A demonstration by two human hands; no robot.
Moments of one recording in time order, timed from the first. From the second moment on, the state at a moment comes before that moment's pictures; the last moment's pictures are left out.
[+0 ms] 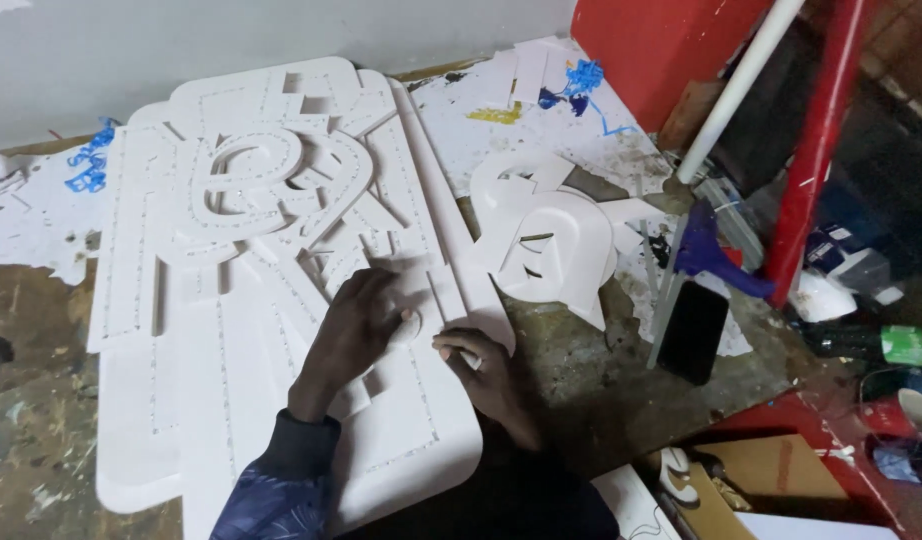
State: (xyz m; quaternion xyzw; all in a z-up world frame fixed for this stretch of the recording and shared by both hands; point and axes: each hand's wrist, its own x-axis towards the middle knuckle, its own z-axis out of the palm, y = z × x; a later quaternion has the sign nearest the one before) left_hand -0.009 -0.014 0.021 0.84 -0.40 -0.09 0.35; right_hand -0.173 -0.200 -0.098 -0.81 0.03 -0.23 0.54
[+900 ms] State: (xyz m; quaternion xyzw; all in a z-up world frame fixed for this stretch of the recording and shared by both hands) left_hand 0.093 -0.264 -0.102 0.86 -0.30 -0.18 0.38; right_hand -0.197 -0.398 -0.121 -0.49 0.28 -0.46 0.69
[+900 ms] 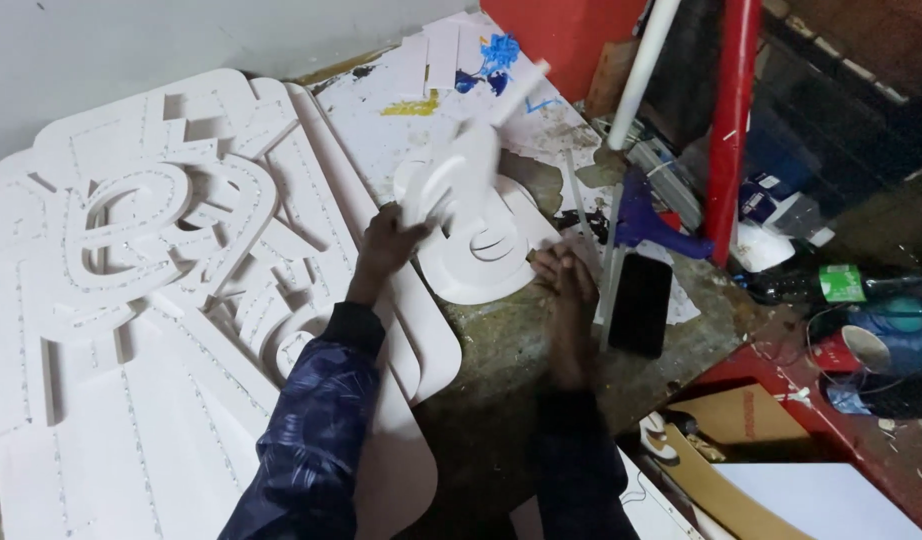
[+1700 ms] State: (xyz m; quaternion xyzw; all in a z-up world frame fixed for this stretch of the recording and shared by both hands) left_hand 0.092 -0.227 -0.042 0.67 -0.16 -0.23 0.68; right_hand -0.176 -0.331 -0.091 -0.91 0.21 -0.34 0.09
